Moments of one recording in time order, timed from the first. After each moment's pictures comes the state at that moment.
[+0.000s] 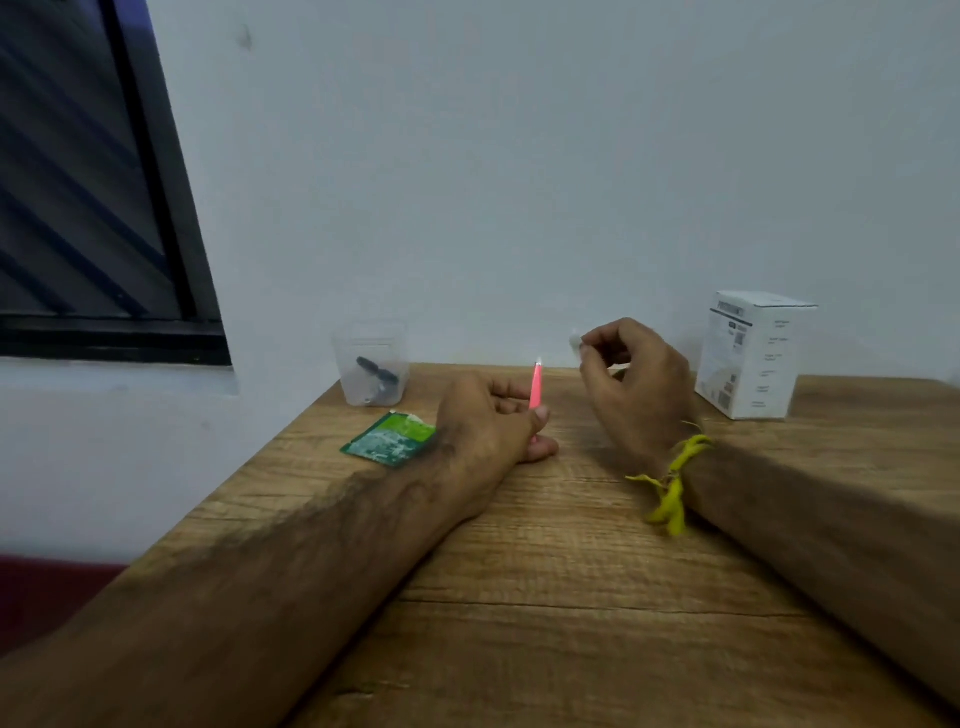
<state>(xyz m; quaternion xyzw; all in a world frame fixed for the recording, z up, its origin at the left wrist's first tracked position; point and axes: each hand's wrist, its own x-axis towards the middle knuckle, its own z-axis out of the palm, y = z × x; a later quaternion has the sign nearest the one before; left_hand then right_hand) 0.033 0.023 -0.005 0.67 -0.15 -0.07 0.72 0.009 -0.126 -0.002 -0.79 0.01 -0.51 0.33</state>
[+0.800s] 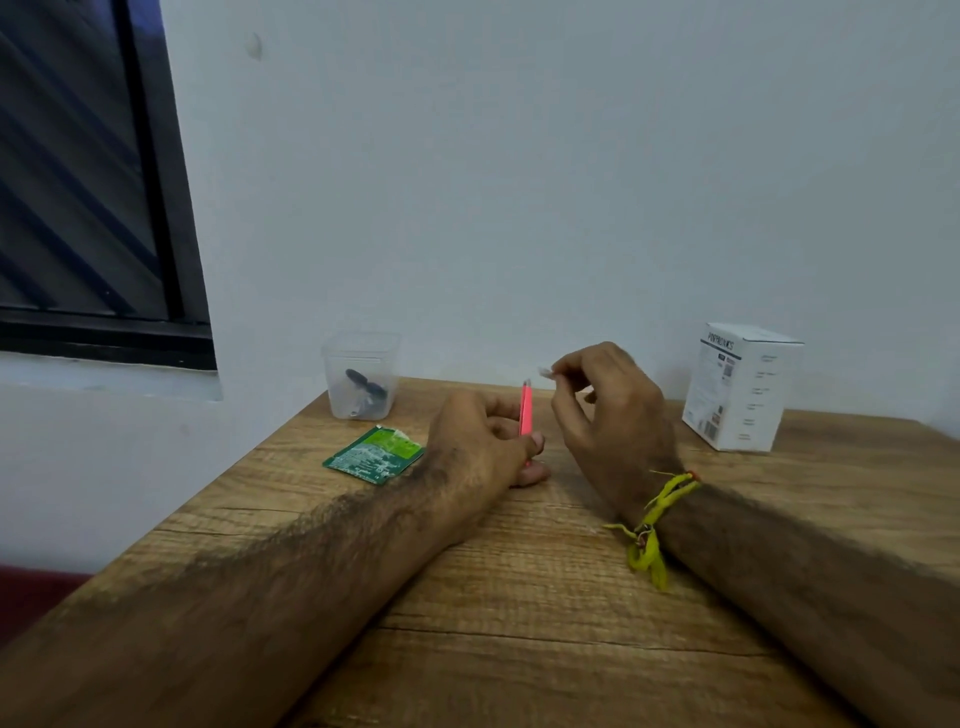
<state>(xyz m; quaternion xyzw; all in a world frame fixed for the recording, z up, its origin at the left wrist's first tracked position) 0.035 0.021 -0.009 0.69 -0.19 -0.06 0.70 0.000 -0.116 -0.001 -0.82 -0.08 -0.53 0.17</state>
